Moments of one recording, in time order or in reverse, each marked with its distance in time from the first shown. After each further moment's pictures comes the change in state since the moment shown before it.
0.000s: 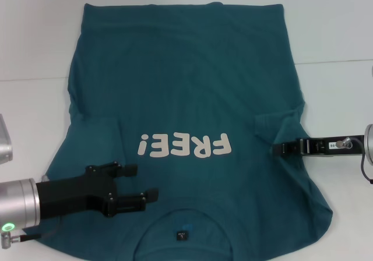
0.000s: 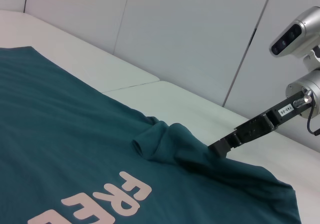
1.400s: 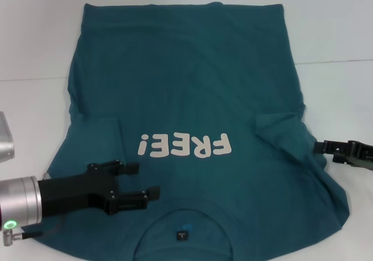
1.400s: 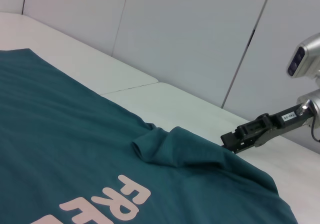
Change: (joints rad) left arm -0.007 -0.001 0.000 0.001 -0.001 -0.001 0.001; right arm -0.101 -0.050 0.152 0.083 0.043 0.074 0.011
